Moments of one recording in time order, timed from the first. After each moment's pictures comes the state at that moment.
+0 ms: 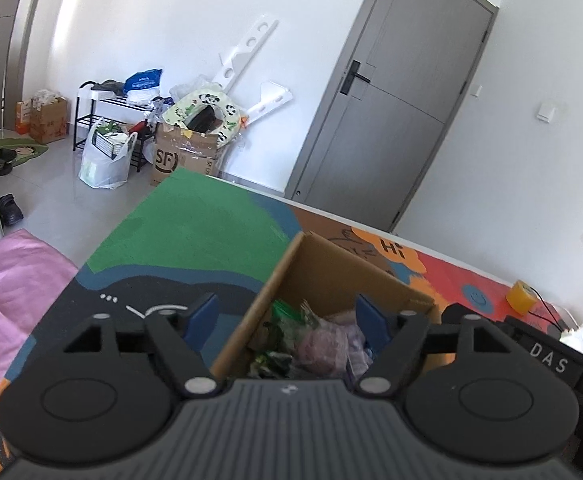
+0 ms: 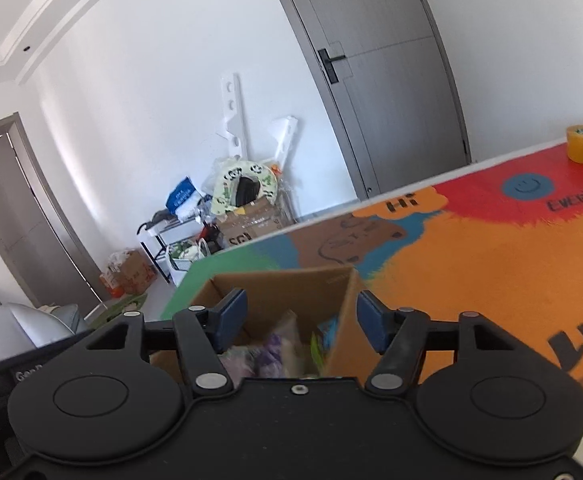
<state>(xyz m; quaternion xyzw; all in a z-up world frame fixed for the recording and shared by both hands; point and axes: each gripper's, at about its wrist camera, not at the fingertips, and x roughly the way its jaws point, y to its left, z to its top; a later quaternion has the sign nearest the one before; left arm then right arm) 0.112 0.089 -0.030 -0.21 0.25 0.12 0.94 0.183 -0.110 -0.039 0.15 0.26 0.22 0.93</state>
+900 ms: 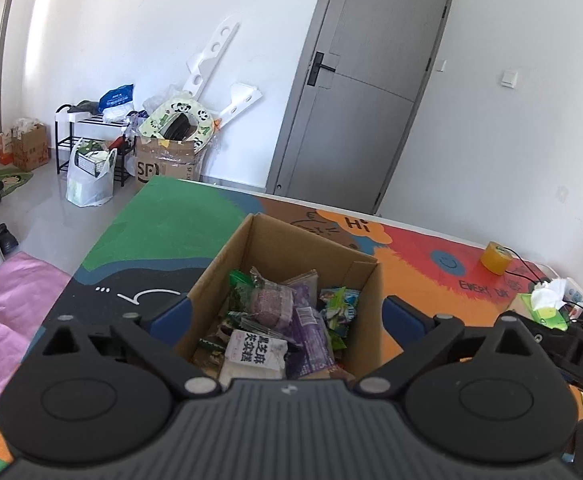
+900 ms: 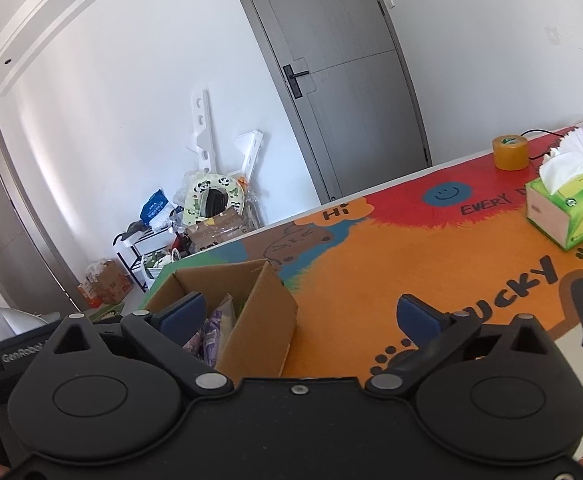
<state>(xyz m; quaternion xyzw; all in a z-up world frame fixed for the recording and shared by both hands) 0.075 0.043 -0.006 -0.15 0.26 0.09 0.95 0.133 -0.190 -0.020 0.14 0.26 0.18 0.94</state>
